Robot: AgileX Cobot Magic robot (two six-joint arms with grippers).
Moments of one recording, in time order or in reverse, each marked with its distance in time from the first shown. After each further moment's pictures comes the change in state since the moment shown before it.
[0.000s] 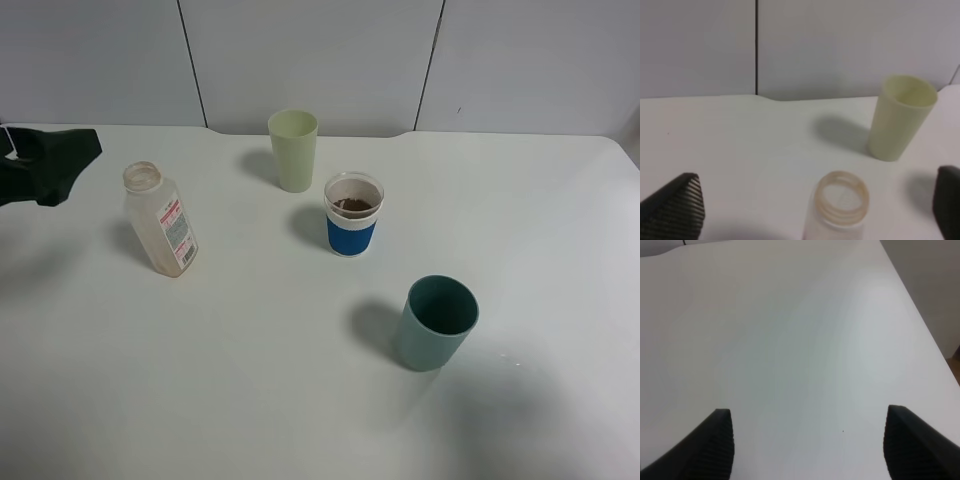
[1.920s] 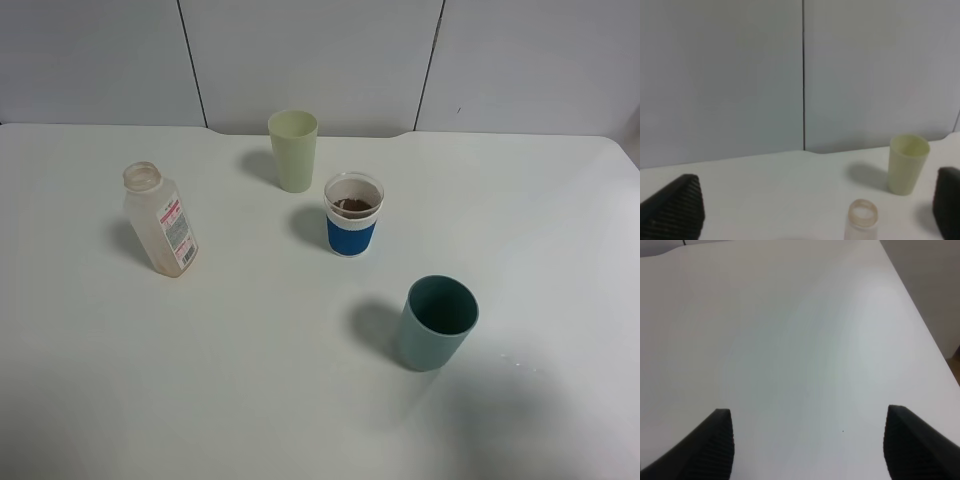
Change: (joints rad) left arm 0.000 -0.583 -0.455 0.155 0.908 0.004; right arm 0.000 0.000 0.000 0.000 0.000 0.000
